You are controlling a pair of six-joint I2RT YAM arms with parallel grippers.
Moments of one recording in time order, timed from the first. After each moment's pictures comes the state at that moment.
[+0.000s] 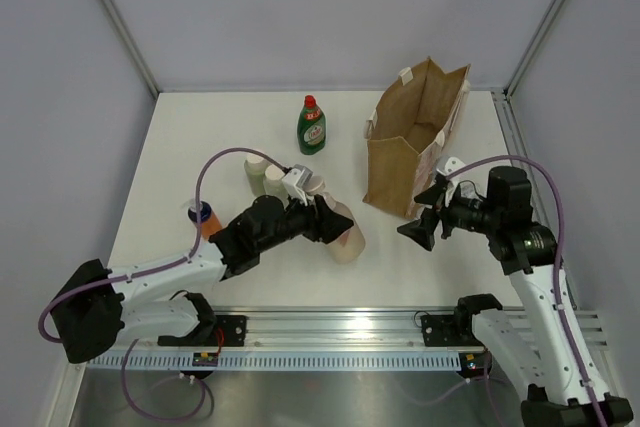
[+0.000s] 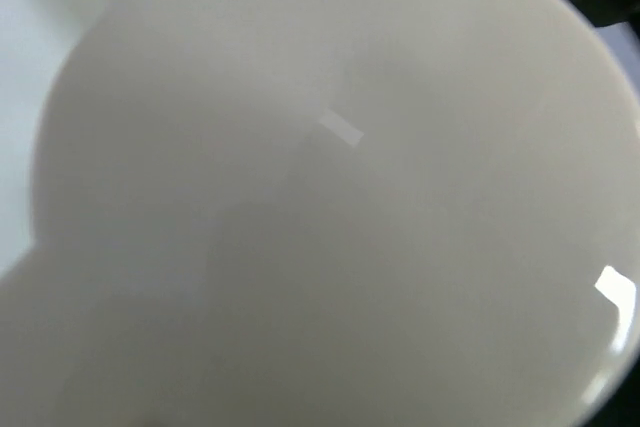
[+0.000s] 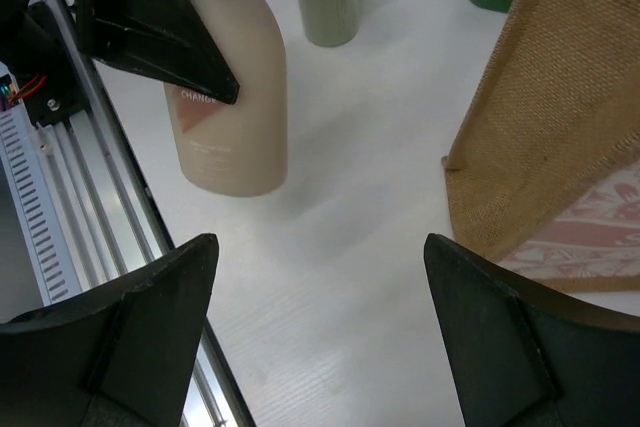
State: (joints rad) left arm -0.93 1.10 0.55 0.33 0.05 -0.64; right arm 0.07 0.71 0.87 -0.72 -0.91 -0.38
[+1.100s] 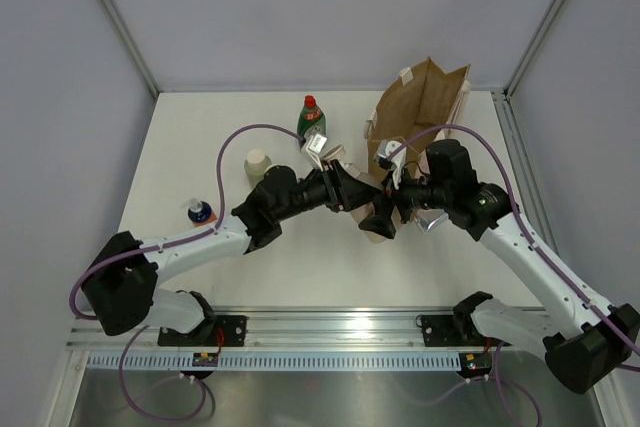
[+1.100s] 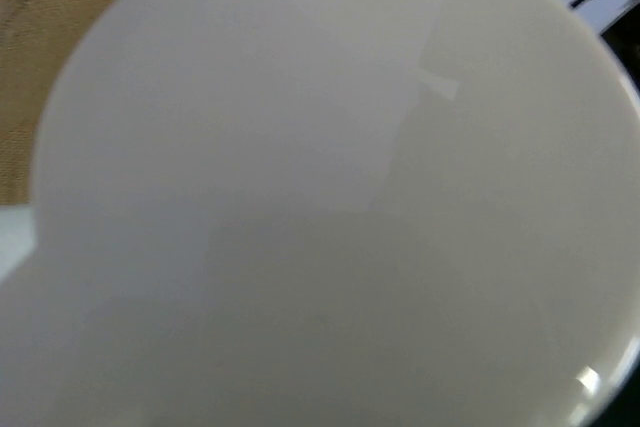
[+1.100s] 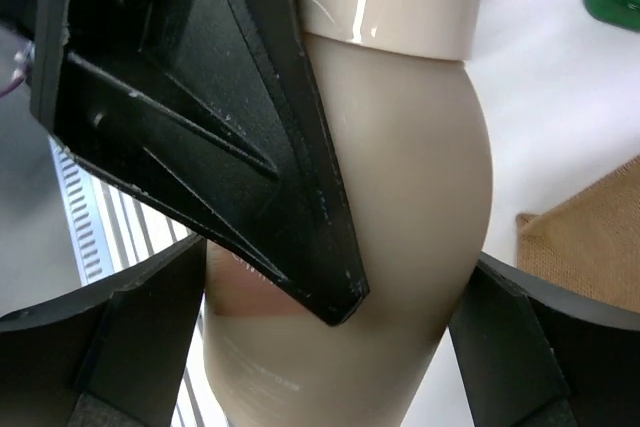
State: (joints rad) left arm -0.87 1.36 0.80 0.55 0.28 -0.97; right arm 0.53 1.04 1.00 -0.54 -0.64 -0.20
